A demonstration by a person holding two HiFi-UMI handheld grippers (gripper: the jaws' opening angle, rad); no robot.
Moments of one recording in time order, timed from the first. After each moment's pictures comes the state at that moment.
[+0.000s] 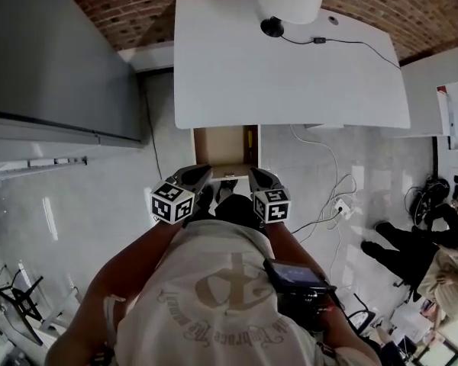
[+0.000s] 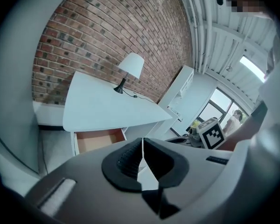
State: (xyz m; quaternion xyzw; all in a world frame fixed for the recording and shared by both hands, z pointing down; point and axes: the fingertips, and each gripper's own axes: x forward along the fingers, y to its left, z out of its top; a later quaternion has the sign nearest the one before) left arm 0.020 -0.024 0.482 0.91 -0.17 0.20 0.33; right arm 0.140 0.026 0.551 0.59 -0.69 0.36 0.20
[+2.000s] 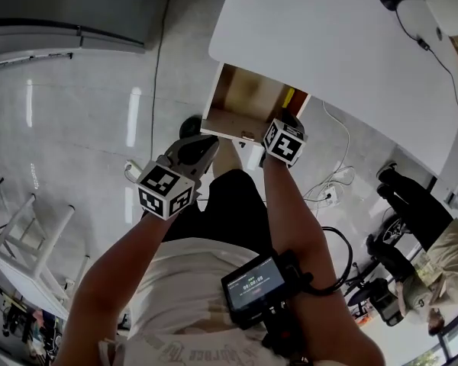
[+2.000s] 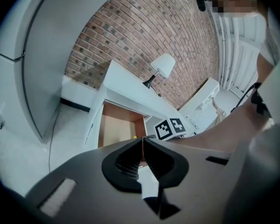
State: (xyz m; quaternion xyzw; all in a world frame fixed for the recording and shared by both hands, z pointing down) left arm -0.032 -0.018 0.601 0.84 -0.29 0.16 0.43; right arm 0.176 -0.060 0.757 0.65 -0.55 0.39 0.34
